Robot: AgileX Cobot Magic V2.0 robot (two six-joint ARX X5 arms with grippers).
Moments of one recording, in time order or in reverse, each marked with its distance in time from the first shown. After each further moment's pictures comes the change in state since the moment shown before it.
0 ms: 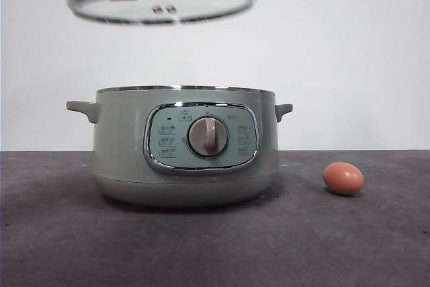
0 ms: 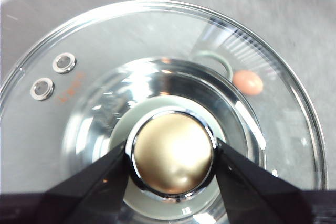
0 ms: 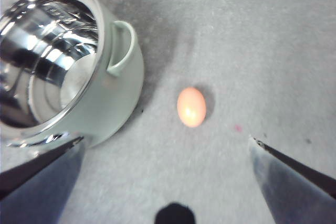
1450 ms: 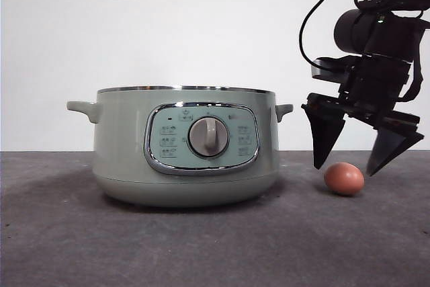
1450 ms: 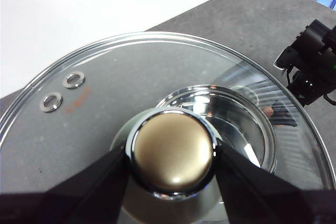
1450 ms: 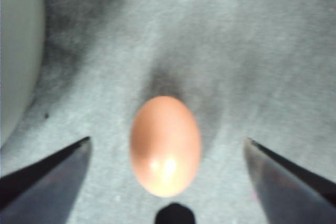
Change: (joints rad) left arm 0.153 -0.351 0.000 -0.113 -0.031 -0.010; right arm 0.254 0.600 0.001 0.284 0.275 -0.029
